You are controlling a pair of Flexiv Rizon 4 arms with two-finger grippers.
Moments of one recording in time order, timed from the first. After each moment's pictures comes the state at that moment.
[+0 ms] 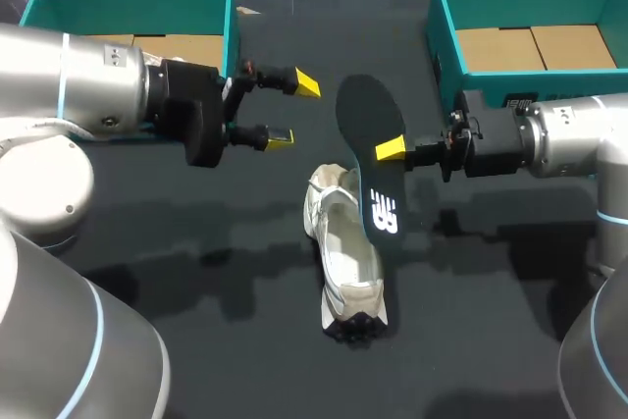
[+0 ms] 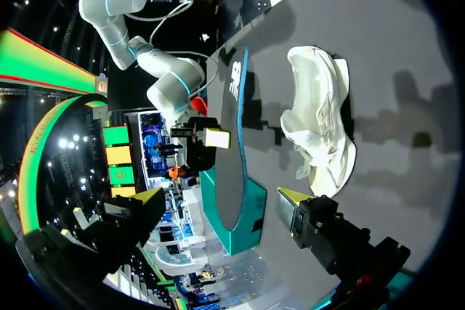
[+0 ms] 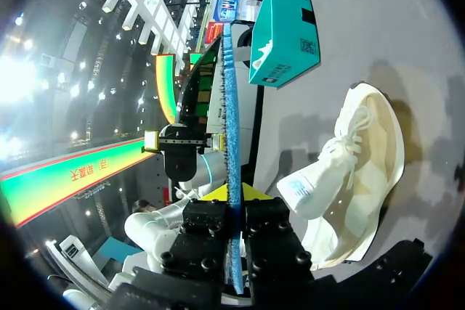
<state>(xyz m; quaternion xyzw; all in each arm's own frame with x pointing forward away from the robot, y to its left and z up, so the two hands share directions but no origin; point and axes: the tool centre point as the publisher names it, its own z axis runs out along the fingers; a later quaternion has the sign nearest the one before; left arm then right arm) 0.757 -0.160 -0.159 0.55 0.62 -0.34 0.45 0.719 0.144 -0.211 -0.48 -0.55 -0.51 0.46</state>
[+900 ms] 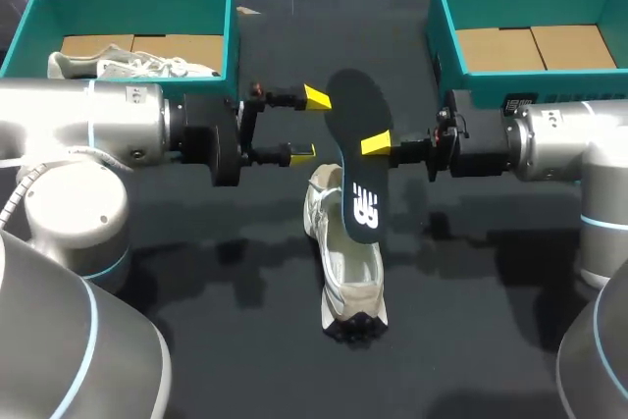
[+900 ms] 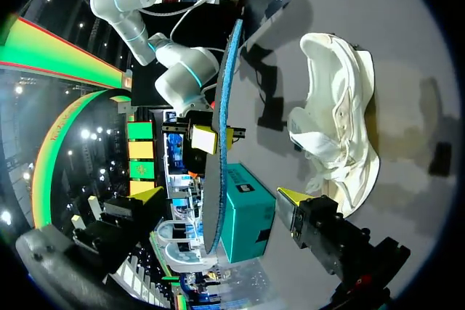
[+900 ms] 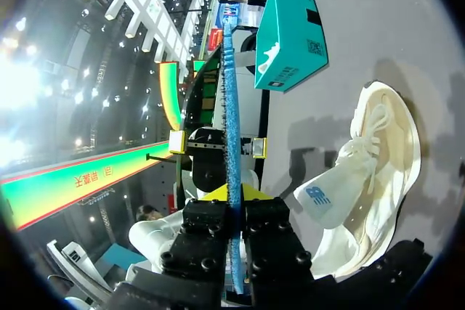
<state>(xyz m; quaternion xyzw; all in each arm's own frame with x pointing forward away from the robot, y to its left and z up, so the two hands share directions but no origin) 0.766 -0.182 -0.196 0.51 0.60 -0.40 0.48 0.720 0.164 -0.200 -0.49 -0.53 -0.52 0.46</state>
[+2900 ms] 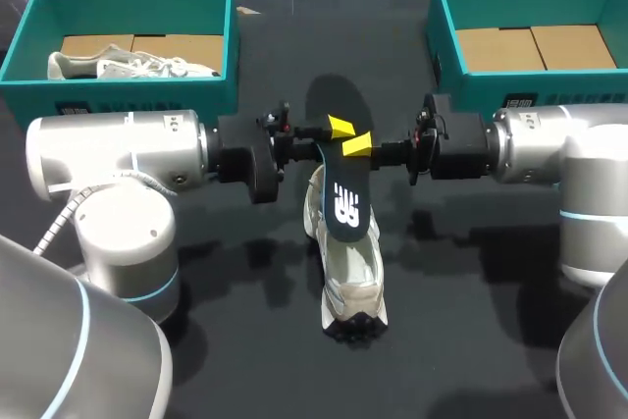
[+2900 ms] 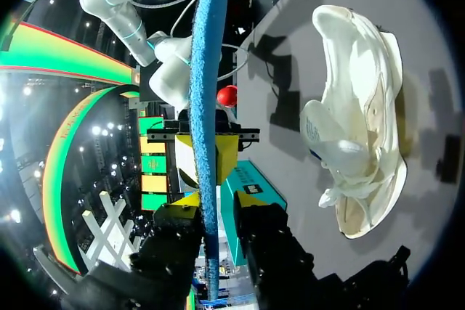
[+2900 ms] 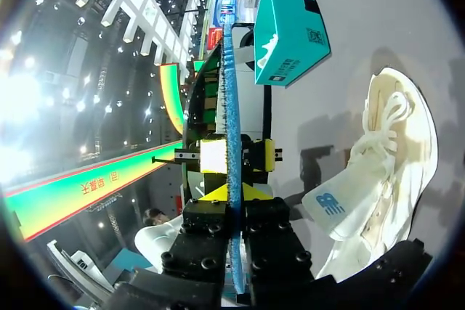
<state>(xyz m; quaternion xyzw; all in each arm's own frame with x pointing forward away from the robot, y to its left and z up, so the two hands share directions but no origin) 0.770 -0.222 -0.216 0.48 0.58 -0.41 0.51 0.722 0.188 -0.203 -0.49 -0.51 -0.51 0.49</state>
